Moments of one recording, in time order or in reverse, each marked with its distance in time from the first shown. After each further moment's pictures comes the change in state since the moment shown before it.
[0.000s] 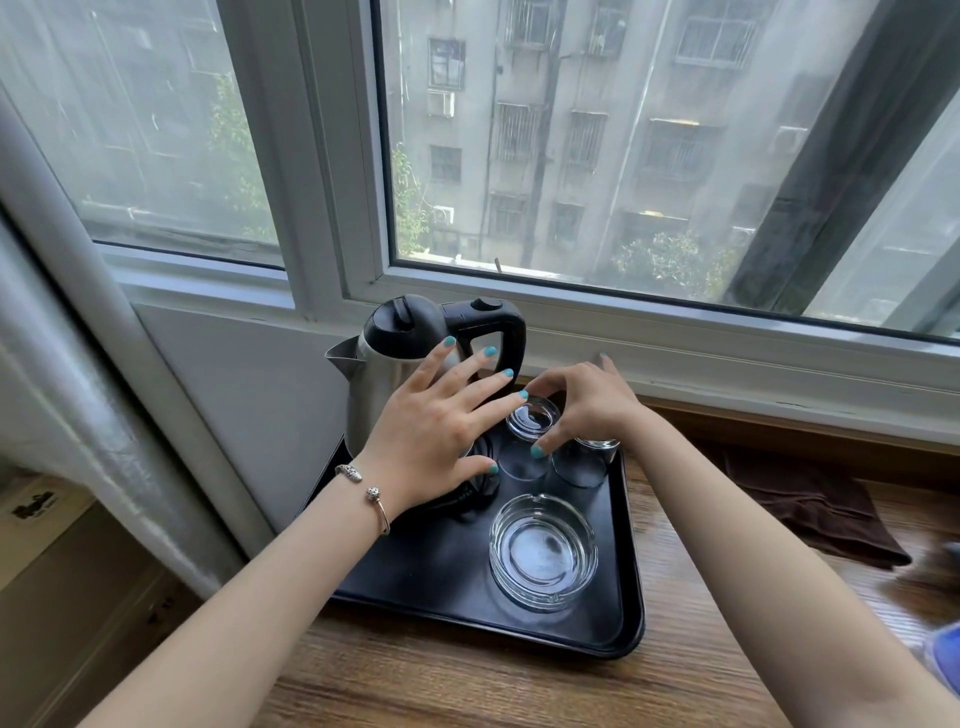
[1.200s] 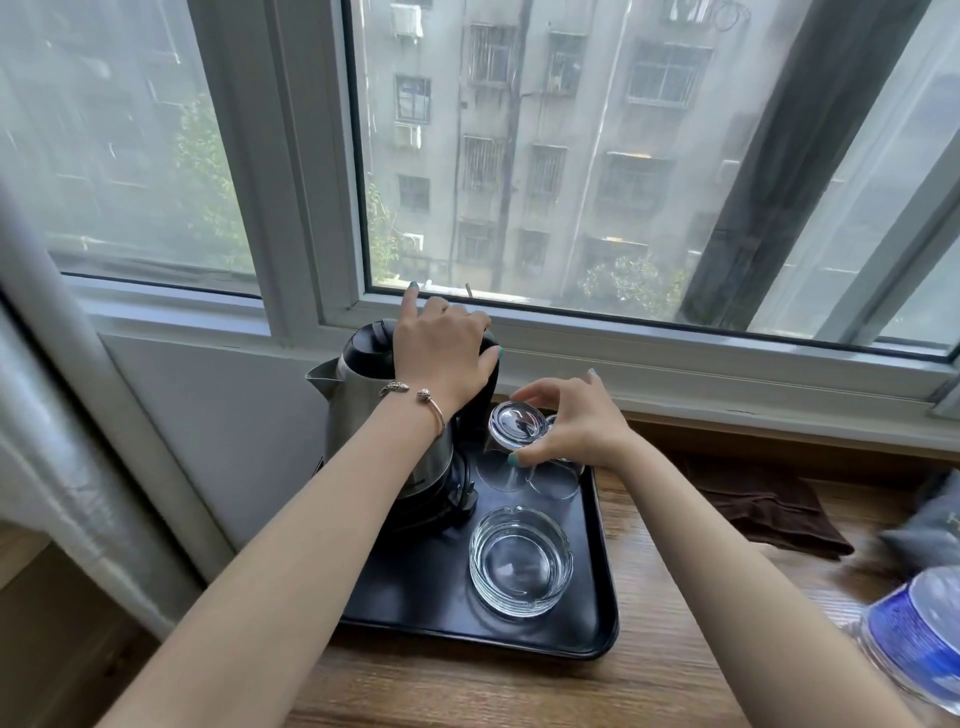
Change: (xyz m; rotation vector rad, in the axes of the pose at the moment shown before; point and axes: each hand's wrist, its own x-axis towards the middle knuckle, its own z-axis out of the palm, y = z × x) left_hand 0.092 -0.014 -0.006 0.012 -0.066 -0.471; right_hand -0.042 -0.013 -0.012 0.200 0.171 -0.004
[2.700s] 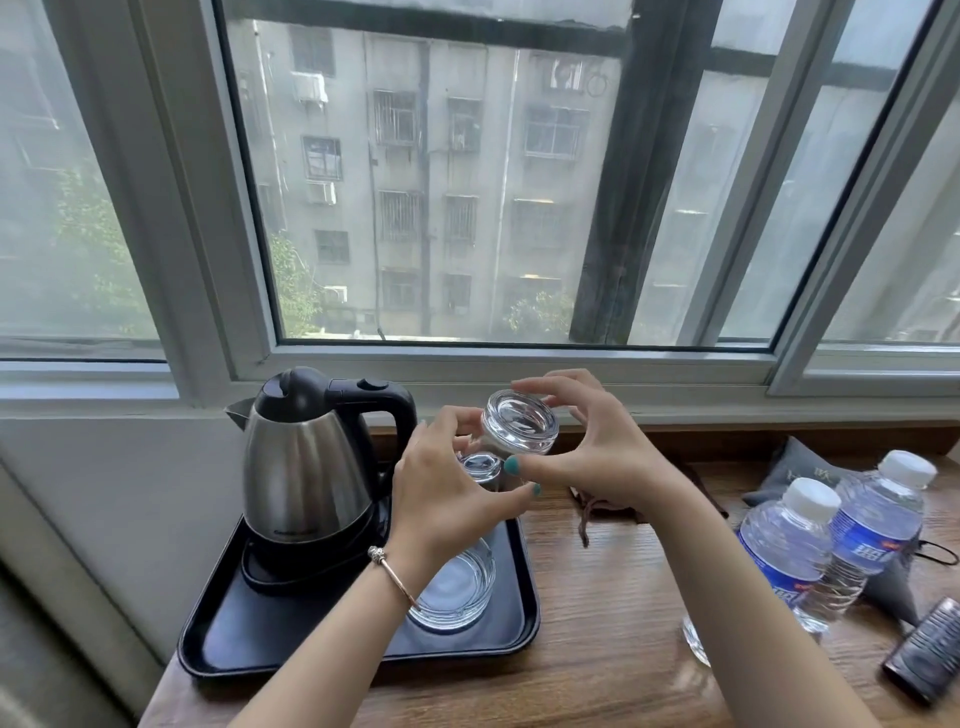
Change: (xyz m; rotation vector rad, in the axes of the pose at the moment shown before) left_hand -0.103 0.088 -0.042 -1.015 0.010 -0.110; right_hand -0.133 -0.032 -0.086 0.380 0.254 -0.019
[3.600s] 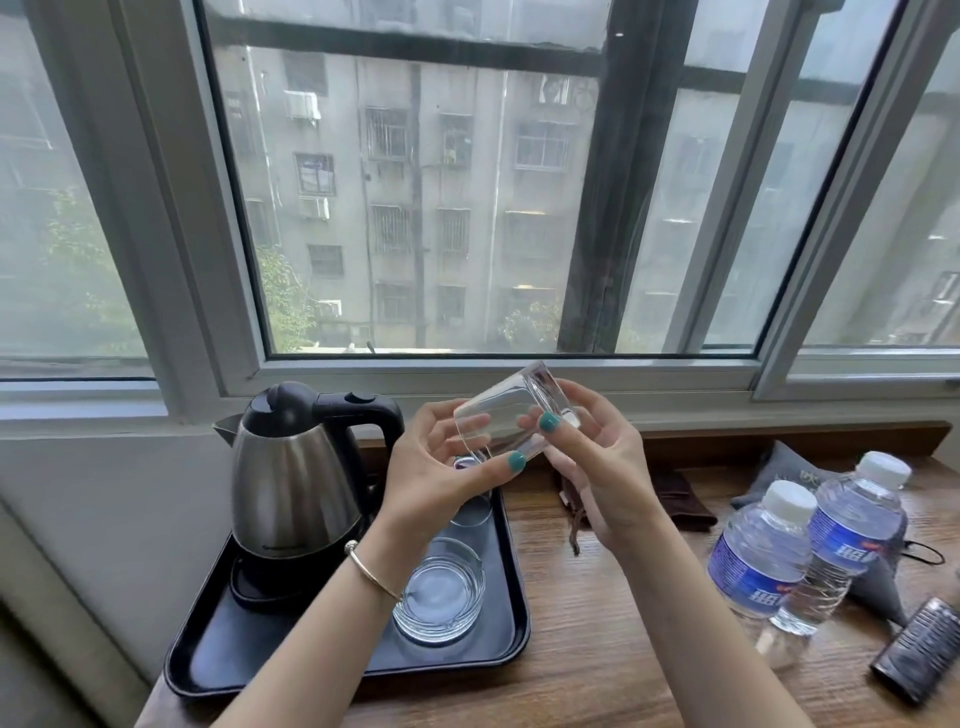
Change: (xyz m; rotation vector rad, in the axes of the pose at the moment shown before) left_hand 0.014 0.011 -0.005 -0.744 -0.158 -0.206; right_hand -0.017 0.010 0.016 0.812 0.330 0.113
